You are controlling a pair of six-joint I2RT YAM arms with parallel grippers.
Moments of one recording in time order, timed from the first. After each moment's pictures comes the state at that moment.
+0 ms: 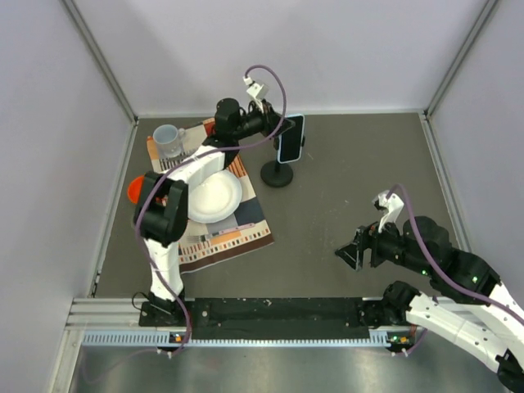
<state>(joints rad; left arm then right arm) -0.42 1.92 1.48 0.44 0.65 -0.32 0.83 0.44 0.84 -0.87 -0.01 0.44</state>
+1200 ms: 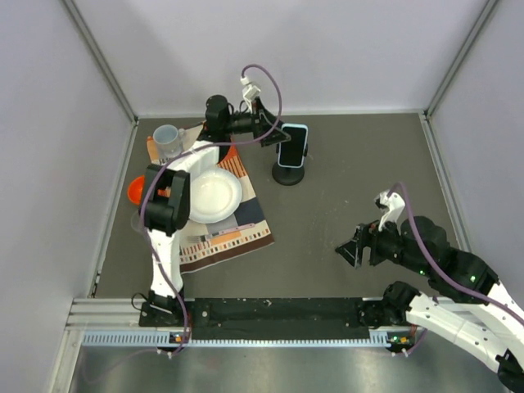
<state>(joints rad) -0.31 2.16 1.69 0.60 1.15 -0.51 0.83 0.45 0.84 -0.88 0.02 0.47</state>
